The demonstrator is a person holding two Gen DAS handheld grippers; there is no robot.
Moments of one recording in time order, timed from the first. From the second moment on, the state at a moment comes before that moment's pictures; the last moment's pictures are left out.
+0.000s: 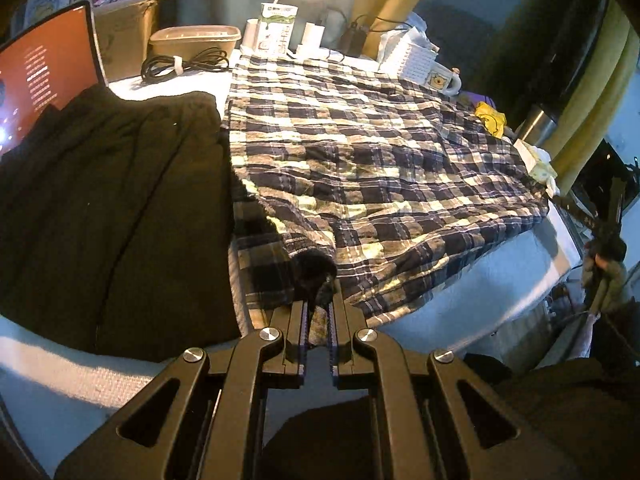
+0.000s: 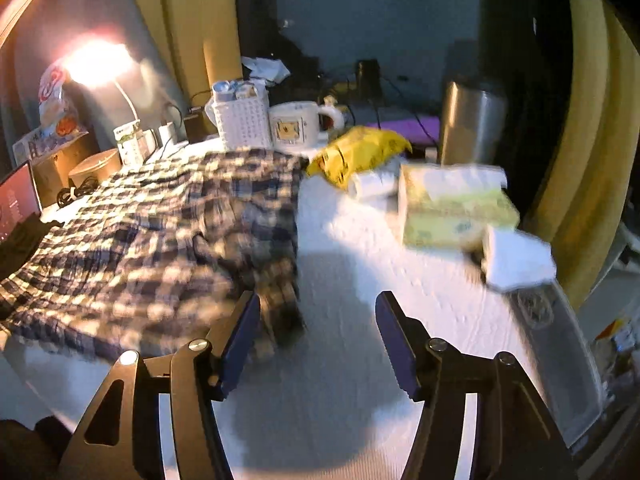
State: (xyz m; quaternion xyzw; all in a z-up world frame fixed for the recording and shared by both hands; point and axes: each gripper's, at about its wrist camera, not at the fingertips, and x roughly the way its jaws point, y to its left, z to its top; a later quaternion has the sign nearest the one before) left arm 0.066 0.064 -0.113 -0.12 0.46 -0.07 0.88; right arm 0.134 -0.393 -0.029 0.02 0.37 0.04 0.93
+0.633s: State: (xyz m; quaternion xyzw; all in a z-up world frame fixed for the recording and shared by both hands) left arm 0.040 0.057 -0.112 -0.10 0.45 -0.12 0.88; right arm 0.169 -0.374 -0.059 0.13 0.41 0.11 0.89
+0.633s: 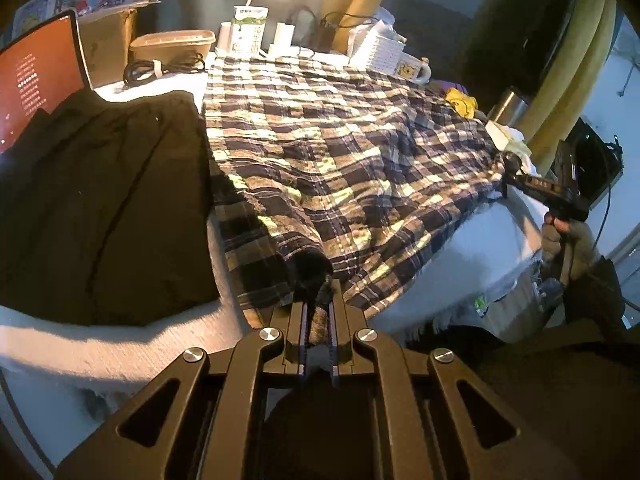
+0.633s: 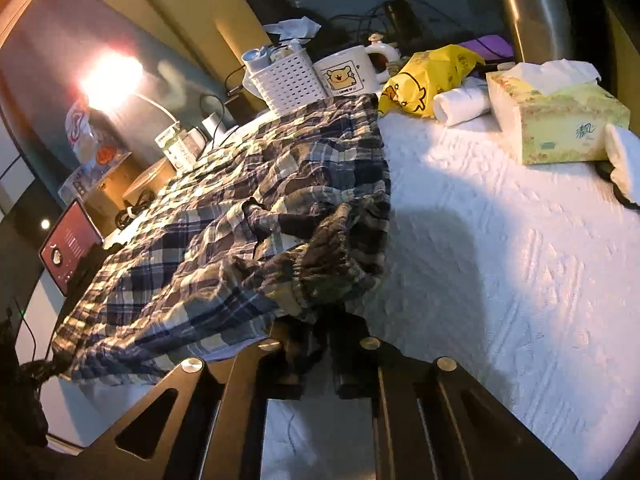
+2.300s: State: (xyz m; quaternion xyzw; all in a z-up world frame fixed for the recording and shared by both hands) left arm 0.172 0.108 -0.076 -0.06 0.38 -0.05 0.92; right arm 0.200 -0.373 -0.004 -0.04 0.37 0.01 0.93
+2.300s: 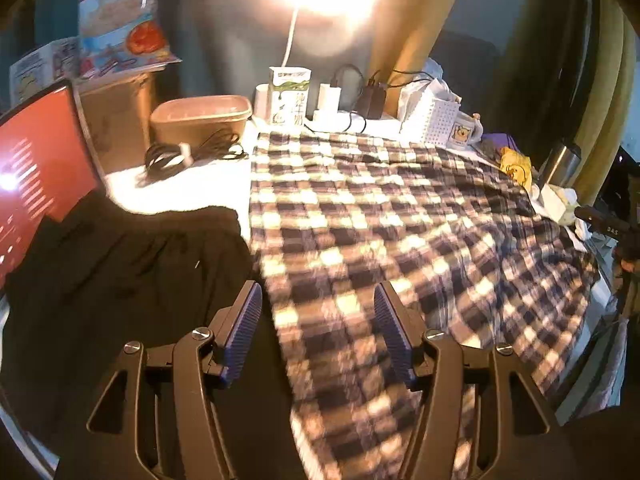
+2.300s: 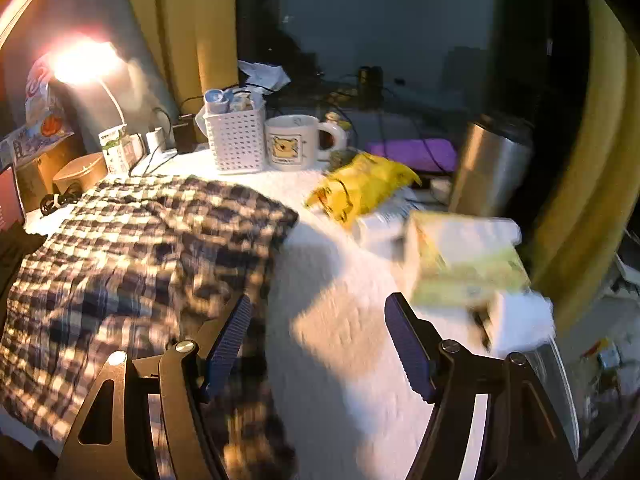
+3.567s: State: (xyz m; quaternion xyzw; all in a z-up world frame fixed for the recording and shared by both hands) left arm 0.305 0.108 -0.131 -0.03 0.46 -0.01 0.89; right arm 0.420 -0.290 -0.070 -0.21 0.43 0.04 0.88
